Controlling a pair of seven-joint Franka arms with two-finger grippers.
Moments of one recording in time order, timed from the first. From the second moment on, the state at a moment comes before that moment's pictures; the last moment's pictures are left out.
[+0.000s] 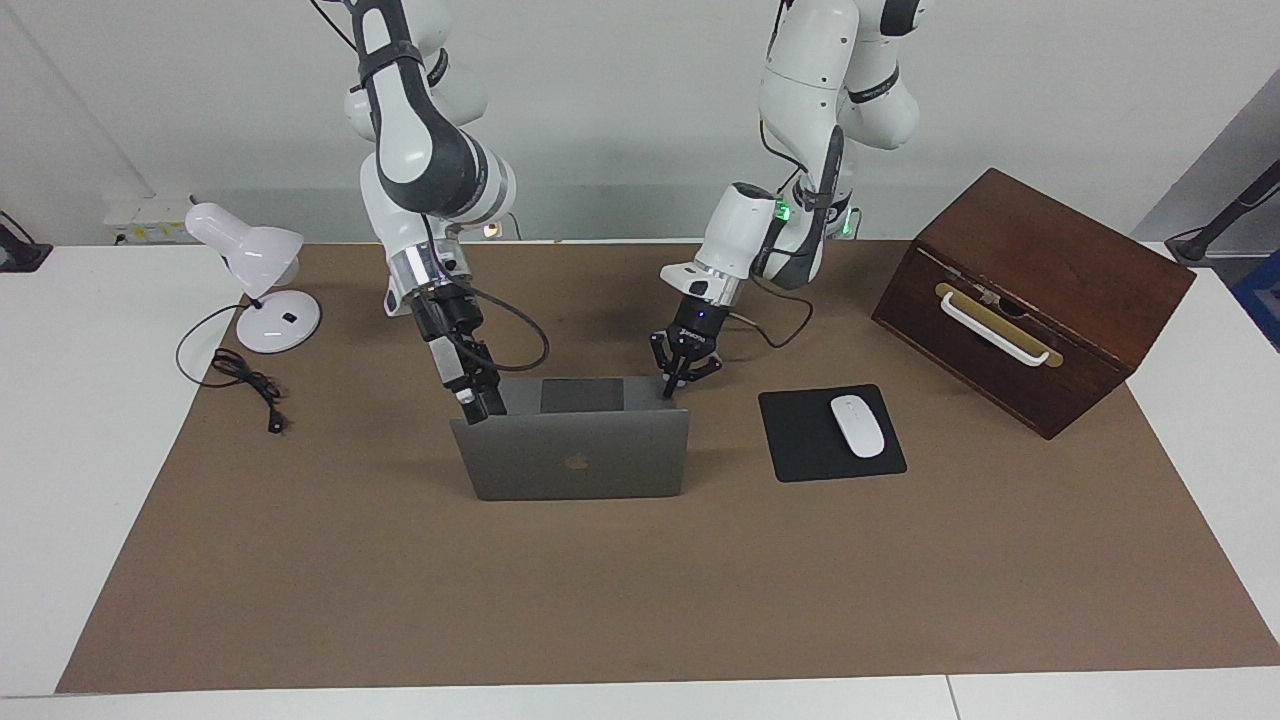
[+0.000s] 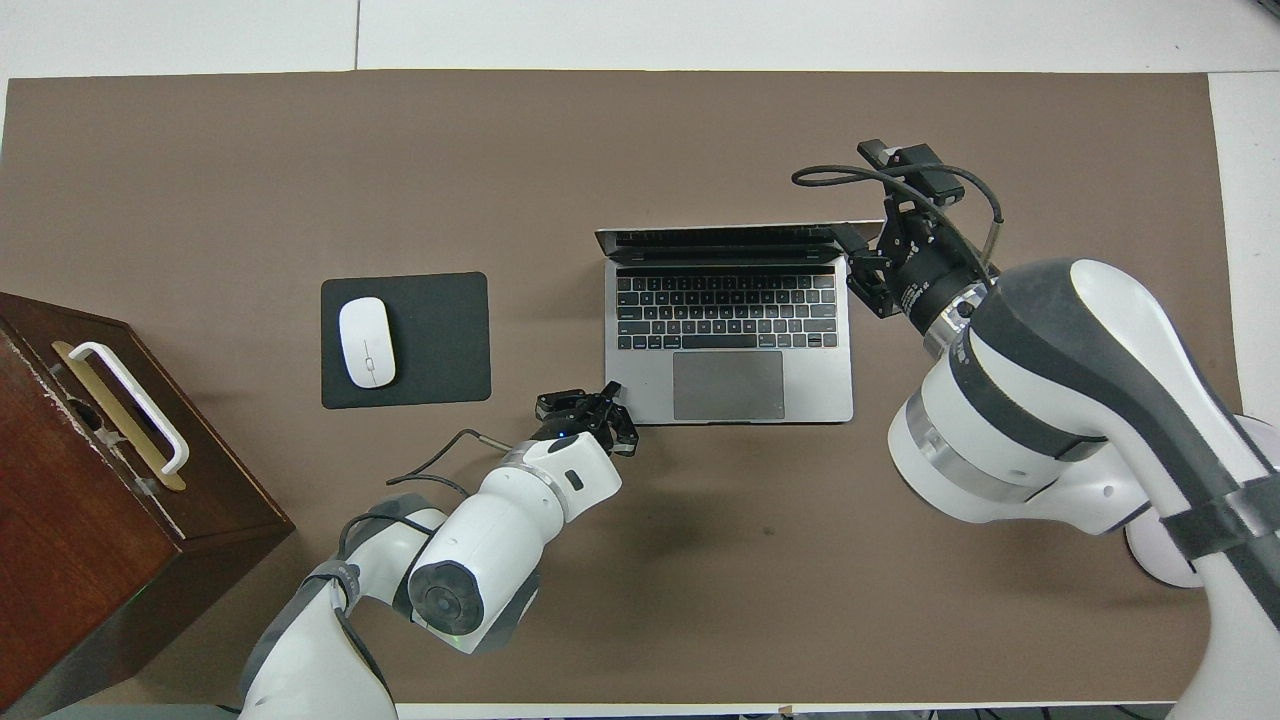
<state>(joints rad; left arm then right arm) -0.76 0.28 0.03 -2.48 -0.11 3.49 -0.20 0.34 0.14 0.04 -1.96 2.04 3.11 -0.24</state>
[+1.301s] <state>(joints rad) -0.76 0.28 0.03 -2.48 -0.11 3.49 -0.20 0.27 0.24 0.04 -1.83 1.98 3.10 -0.24</state>
